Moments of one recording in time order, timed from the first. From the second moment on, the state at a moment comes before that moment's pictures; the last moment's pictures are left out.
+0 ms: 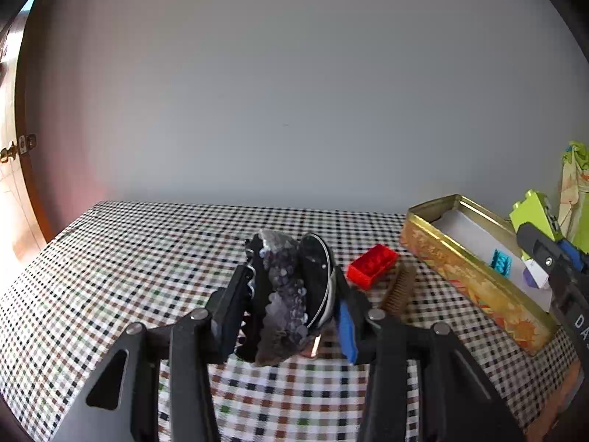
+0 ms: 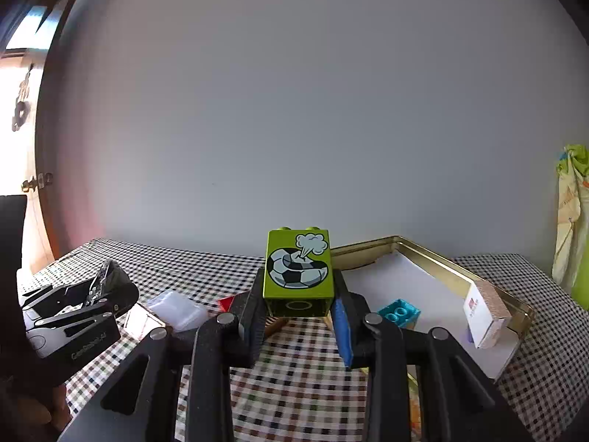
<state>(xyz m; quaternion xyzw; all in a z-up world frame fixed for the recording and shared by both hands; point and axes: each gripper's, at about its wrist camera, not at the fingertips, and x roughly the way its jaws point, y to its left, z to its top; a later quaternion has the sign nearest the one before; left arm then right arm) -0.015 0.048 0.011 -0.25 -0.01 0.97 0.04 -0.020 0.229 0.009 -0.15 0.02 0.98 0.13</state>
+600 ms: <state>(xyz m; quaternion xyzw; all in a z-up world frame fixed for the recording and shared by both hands) -0.016 0.092 0.017 -0.24 0.00 0.97 0.07 -0.010 0.265 0.014 -0.13 0.02 0.98 0.17</state>
